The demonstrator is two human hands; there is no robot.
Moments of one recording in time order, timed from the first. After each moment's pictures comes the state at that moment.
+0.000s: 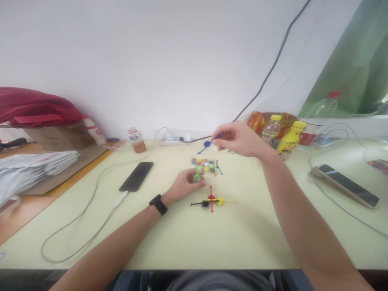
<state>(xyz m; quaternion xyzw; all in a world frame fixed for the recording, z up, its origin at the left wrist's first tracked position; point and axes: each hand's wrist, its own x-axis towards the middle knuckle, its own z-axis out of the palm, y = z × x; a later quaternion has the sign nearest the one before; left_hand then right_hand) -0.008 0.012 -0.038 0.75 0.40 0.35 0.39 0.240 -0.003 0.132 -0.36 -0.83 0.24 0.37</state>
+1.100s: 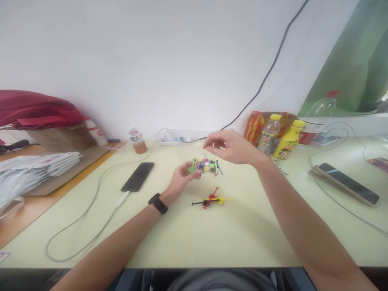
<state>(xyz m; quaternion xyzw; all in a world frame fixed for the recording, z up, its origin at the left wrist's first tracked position) -0.007 0.004 -0.021 0.63 0.35 0.47 0.51 0.221 -0.011 0.126 -0.33 -0.87 0.16 0.34</state>
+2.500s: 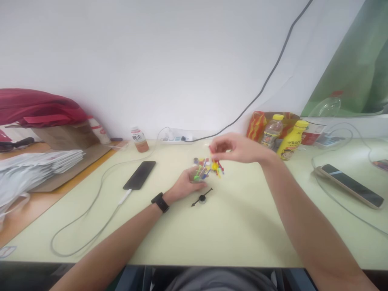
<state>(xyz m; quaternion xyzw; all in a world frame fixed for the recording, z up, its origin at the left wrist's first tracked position) -0.010 0.003 -0.031 0.71 0.33 0.37 0.51 0.236 -0.004 0.125 -0.28 -0.87 0.32 0.24</state>
